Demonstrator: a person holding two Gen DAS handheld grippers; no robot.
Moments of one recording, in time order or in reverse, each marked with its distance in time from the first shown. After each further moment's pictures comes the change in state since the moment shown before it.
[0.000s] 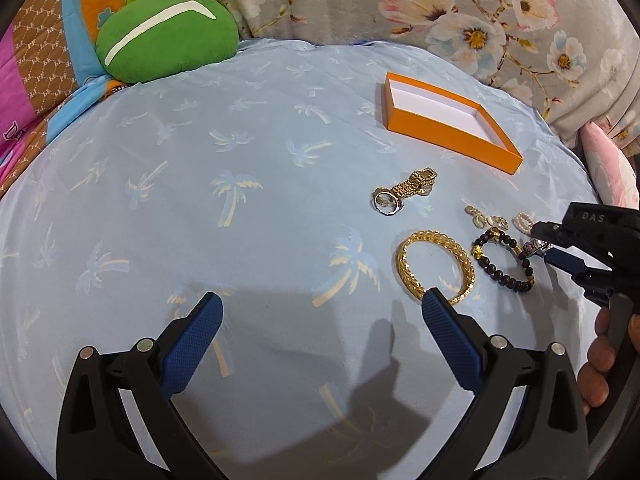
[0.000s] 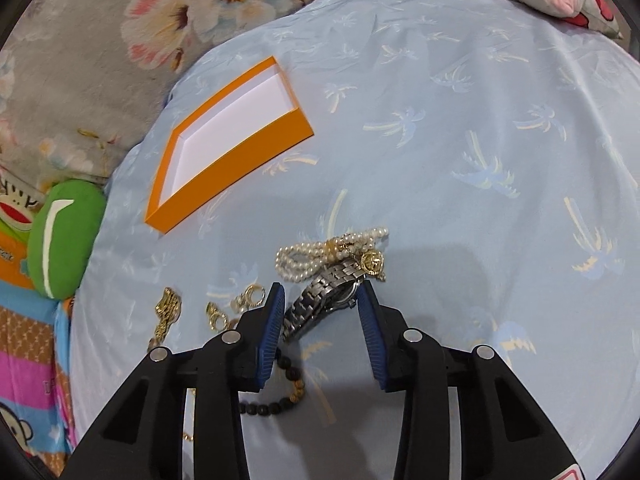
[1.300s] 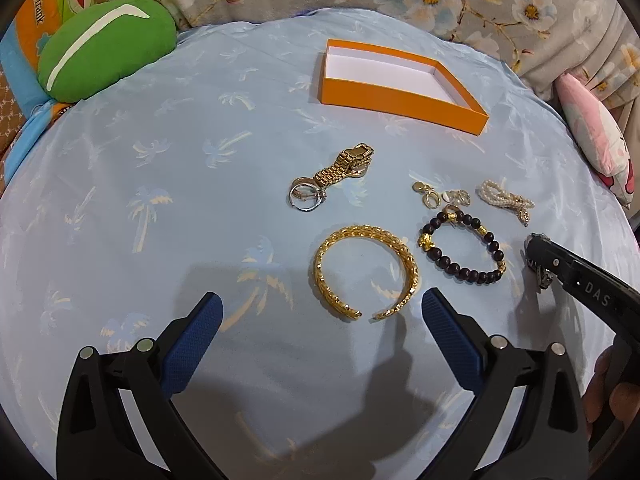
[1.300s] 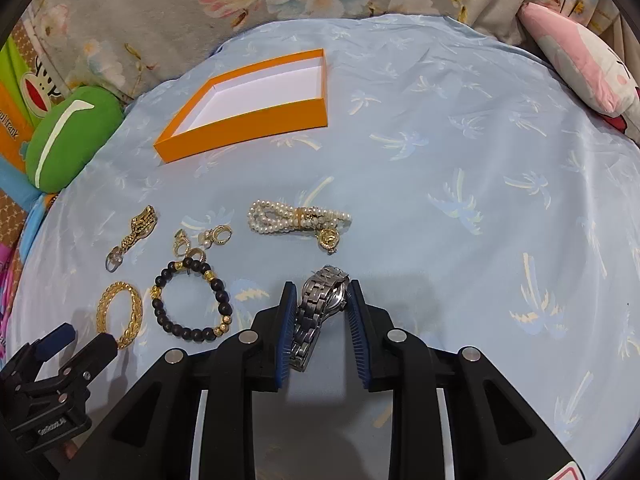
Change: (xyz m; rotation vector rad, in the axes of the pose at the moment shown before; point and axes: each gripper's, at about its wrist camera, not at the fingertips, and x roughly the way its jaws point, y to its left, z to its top) left arm 0.023 -0.050 0.015 0.137 0.113 -0.065; right arm -0.020 -0.024 -0.018 -0.356 -0.011 -0.008
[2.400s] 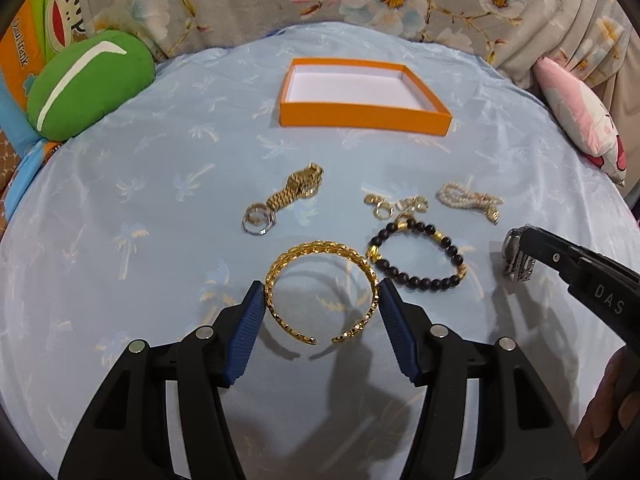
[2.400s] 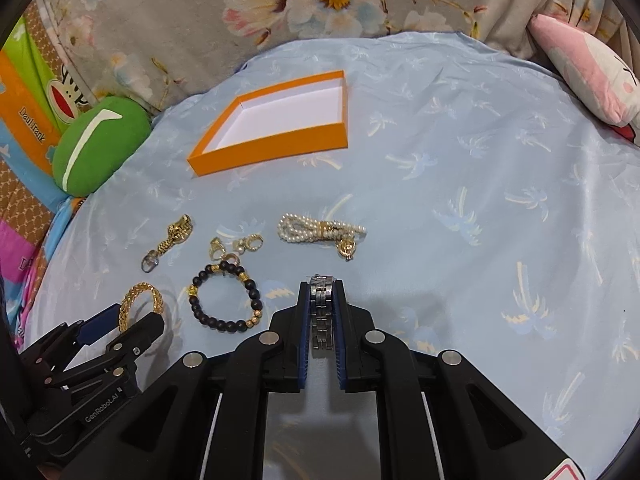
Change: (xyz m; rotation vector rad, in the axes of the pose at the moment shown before) left arm -0.018 -0.034 0.007 0.090 -0.058 0.002; right arm -0.033 0.003 0.003 -0.022 -0.061 0.082
